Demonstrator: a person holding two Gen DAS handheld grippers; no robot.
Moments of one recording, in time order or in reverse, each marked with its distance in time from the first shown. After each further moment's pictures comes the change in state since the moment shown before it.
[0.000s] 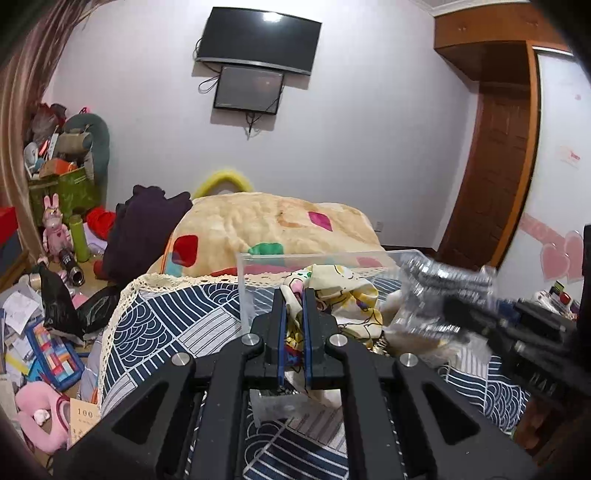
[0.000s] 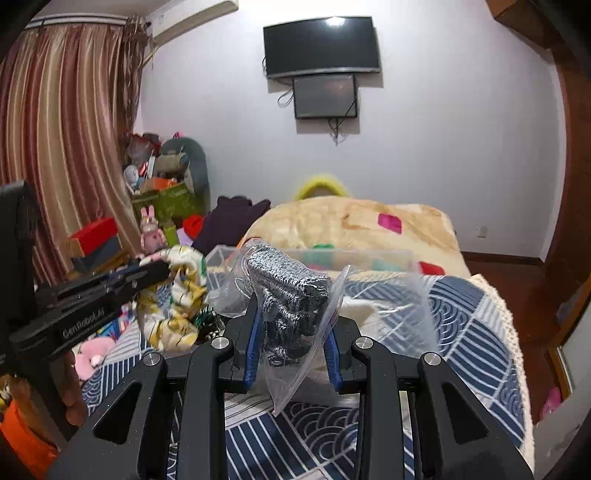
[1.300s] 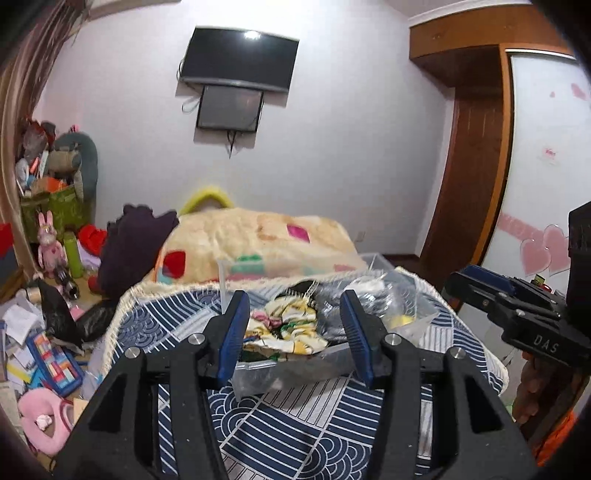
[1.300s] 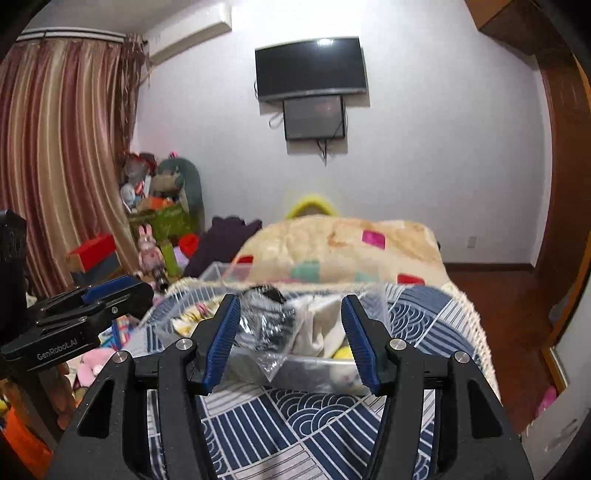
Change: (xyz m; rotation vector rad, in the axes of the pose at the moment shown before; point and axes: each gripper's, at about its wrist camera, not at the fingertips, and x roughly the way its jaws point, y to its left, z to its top) left arm -0.070 -0.023 -0.004 0.060 -0.083 -0.068; right arm -0.066 -0.017 0.003 0.027 -0.108 -0.031
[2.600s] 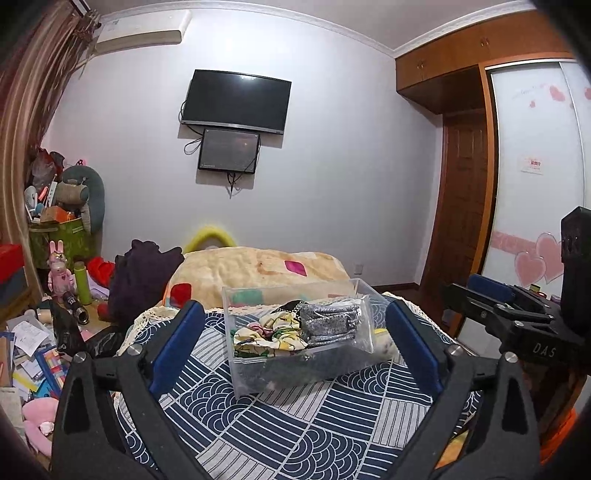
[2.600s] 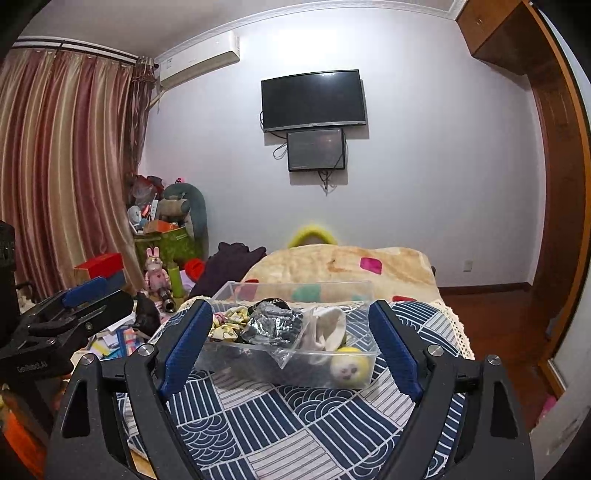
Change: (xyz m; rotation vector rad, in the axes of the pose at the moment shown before) left arm -0.051 -0.017 -0.019 0.032 -0.152 0.012; right arm -0.038 0.012 -0.017 -0.010 -0.106 -0.004
